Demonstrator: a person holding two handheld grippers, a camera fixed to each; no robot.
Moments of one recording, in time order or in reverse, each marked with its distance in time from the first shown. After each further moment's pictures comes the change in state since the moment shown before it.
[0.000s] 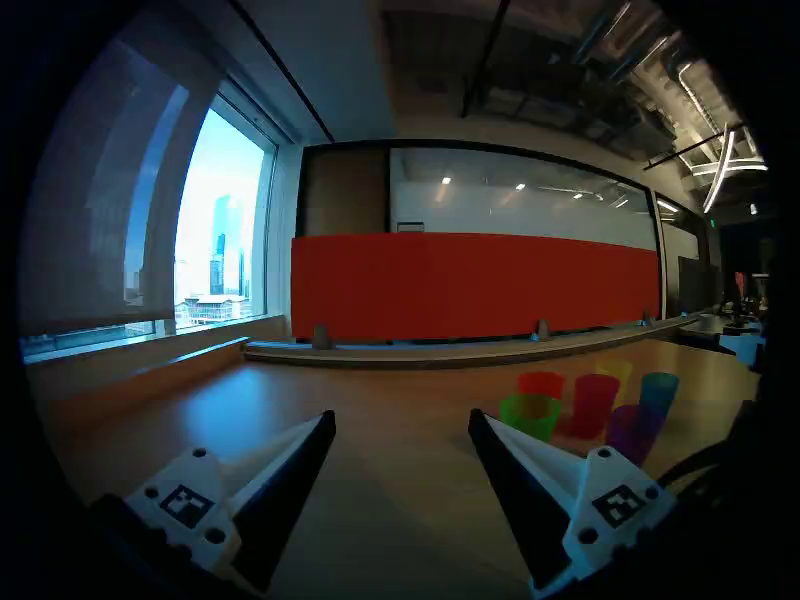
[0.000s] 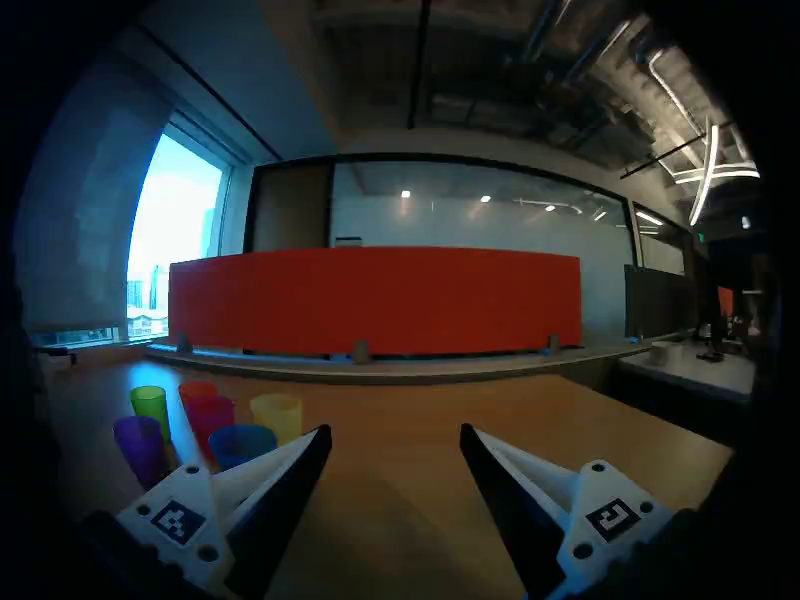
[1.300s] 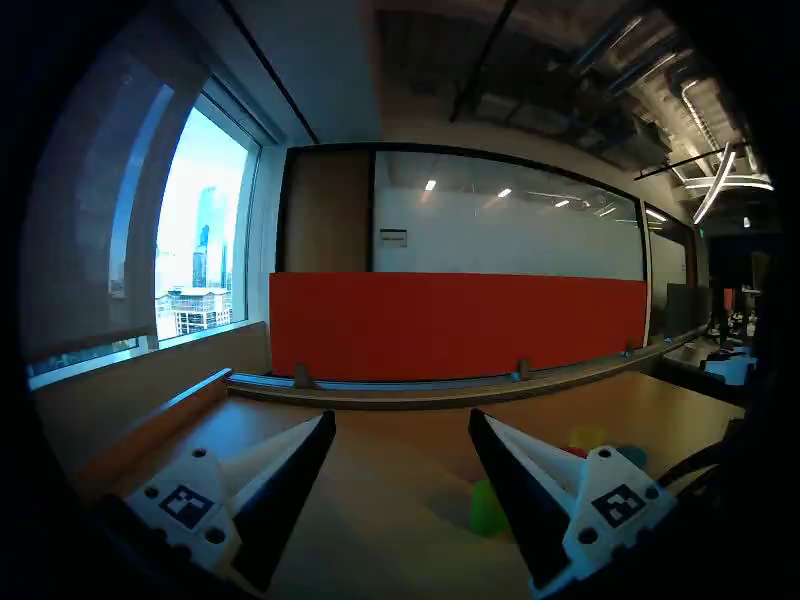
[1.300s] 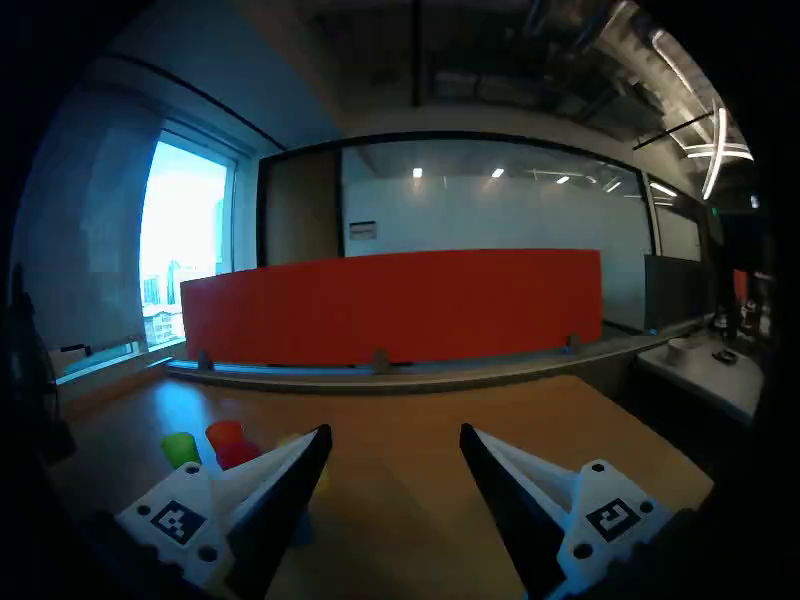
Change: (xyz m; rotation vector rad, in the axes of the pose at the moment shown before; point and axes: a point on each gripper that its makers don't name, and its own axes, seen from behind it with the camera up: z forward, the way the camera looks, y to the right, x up) left arm 0.134 0.012 0.026 -0.074 -0.021 -0.022; right arm 0.092 -0.007 0.014 0.093 -0.110 0.064
